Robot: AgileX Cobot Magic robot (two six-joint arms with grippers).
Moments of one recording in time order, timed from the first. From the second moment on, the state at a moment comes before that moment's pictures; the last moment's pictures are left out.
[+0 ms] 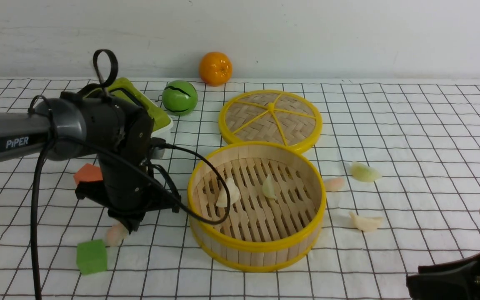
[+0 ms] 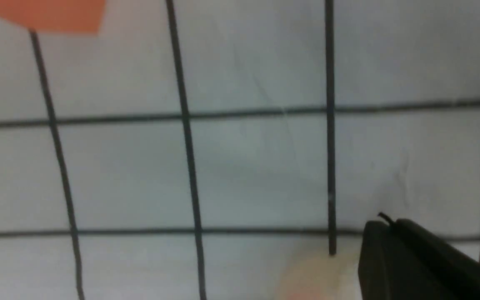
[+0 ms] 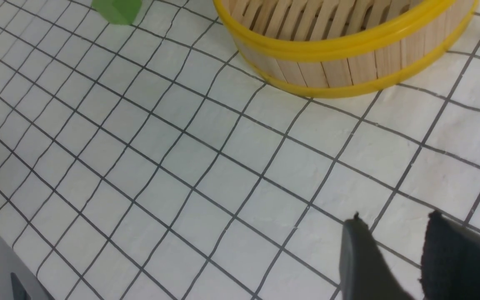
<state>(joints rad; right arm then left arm) 0.03 0.91 -0.50 0.99 0.80 -0.91 -0.35 1.97 -1.35 0.23 0.81 -0.43</state>
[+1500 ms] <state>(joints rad) 0.03 0.91 -0.50 0.99 0.76 -0.92 -0.10 1.78 -1.18 -0.23 0.77 -0.06</state>
